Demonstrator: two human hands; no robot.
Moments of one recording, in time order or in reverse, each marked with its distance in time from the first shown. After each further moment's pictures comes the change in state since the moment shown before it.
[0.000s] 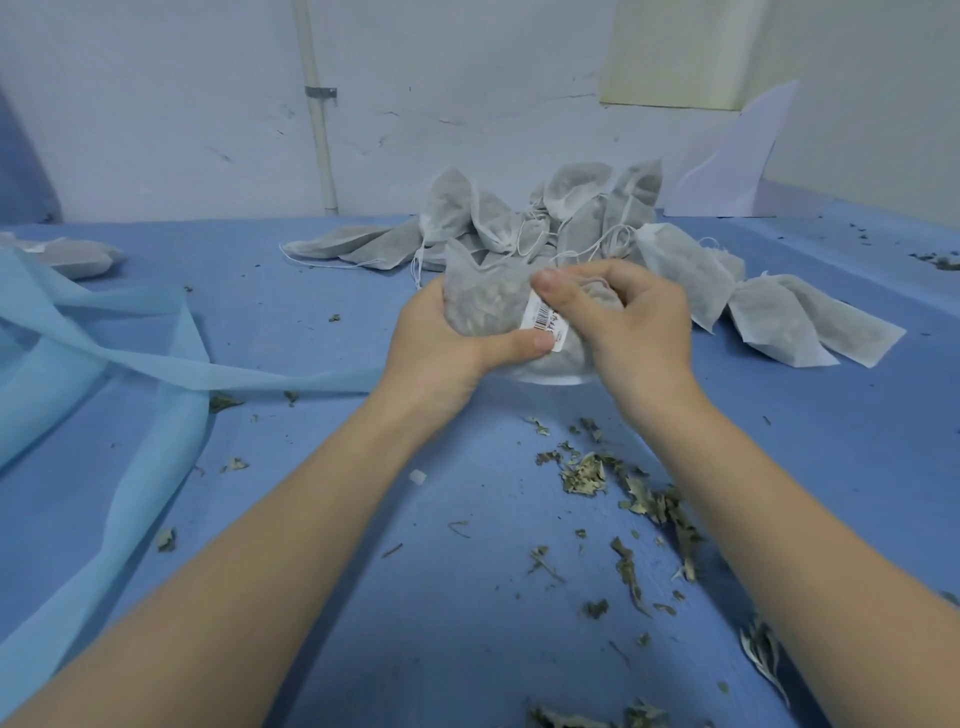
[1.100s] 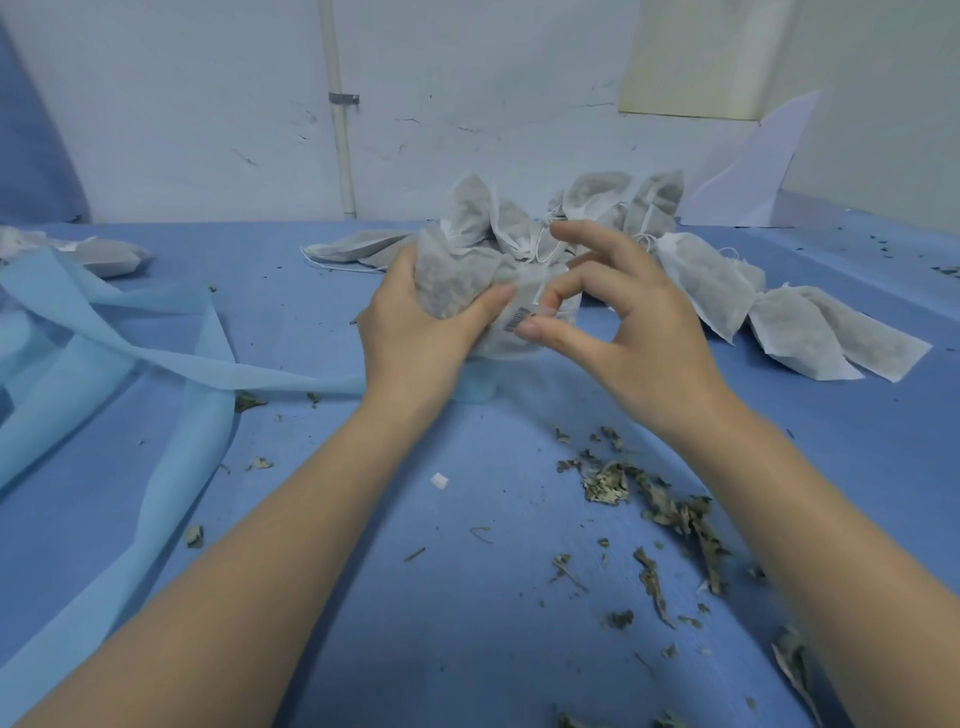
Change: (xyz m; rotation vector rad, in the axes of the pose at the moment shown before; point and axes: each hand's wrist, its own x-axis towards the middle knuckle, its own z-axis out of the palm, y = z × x) left_hand 0.011 -0.004 -0.020 0.298 0.397 0.208; right_hand -0.008 -0.019 -0.002 -0.428 -0.305 -0.359
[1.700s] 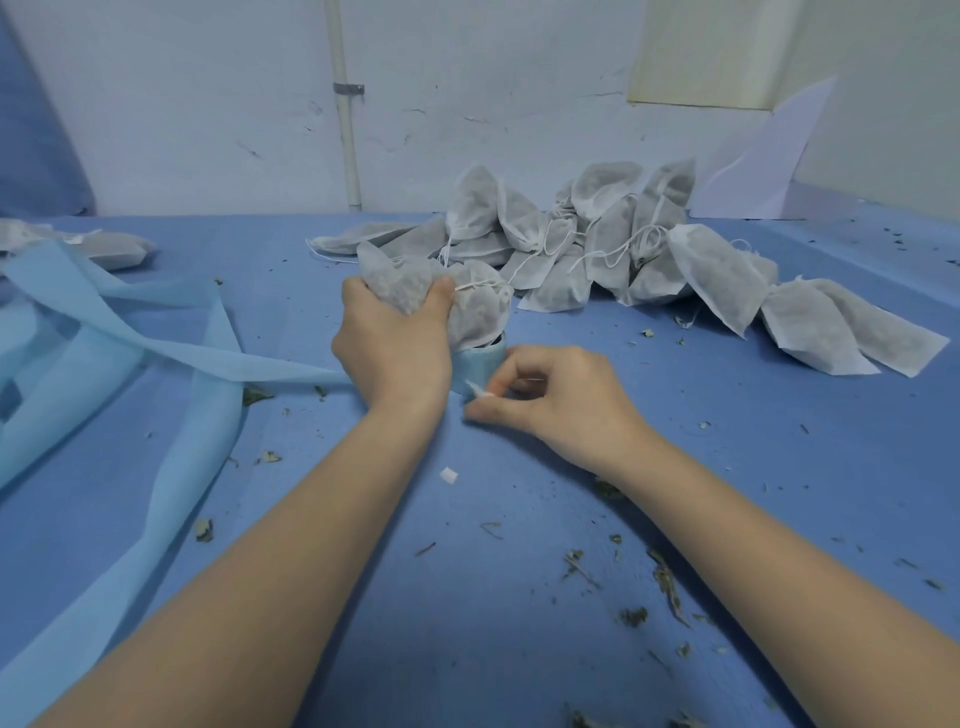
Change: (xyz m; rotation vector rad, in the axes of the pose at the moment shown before) left_hand 0.006 -0.014 0.002 0.204 0.357 -0.215; right_hand -0.013 0.010 0.052 0.110 -0.276 0.375
